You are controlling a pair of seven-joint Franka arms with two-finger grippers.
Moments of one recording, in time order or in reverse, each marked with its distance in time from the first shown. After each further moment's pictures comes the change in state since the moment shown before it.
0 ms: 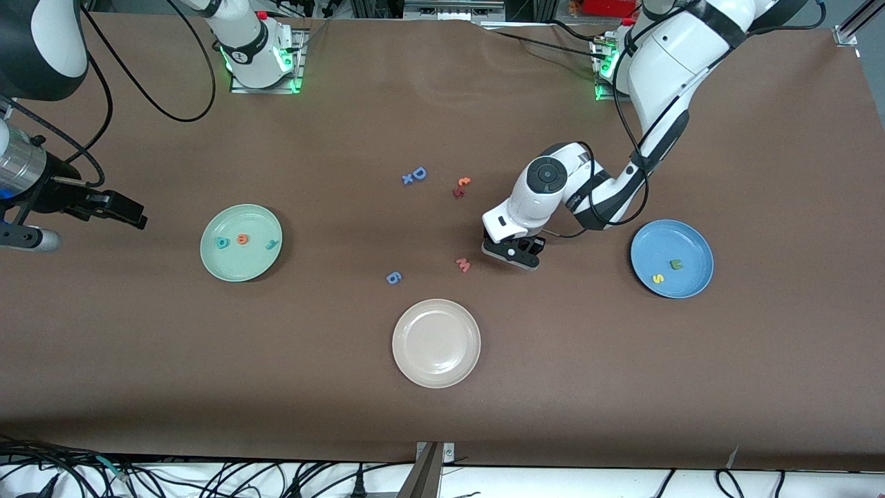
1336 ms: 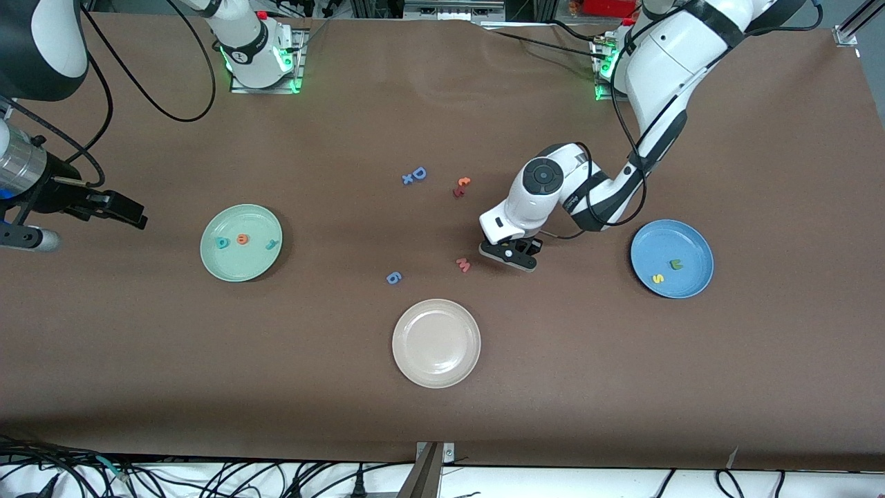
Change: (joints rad) left arm -0.012 0.006 0.001 0.028 0.000 -0.029 0.000; right arm 0.000 0.000 0.000 -0.001 0.000 0.000 0.001
